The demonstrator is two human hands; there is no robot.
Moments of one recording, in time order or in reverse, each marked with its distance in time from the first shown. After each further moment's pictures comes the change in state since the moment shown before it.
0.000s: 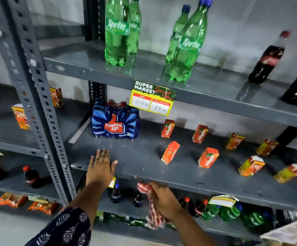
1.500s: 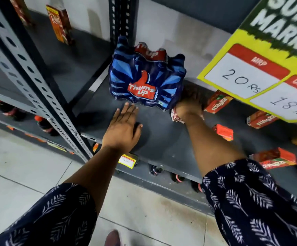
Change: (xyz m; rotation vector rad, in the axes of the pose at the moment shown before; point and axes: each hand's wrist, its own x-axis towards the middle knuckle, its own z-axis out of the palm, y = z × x) left_hand 0.066 -0.015 0.020 -0.132 0.077 0.160; right_hand 0.241 -0.059 -0.081 -0.180 0.025 0.234
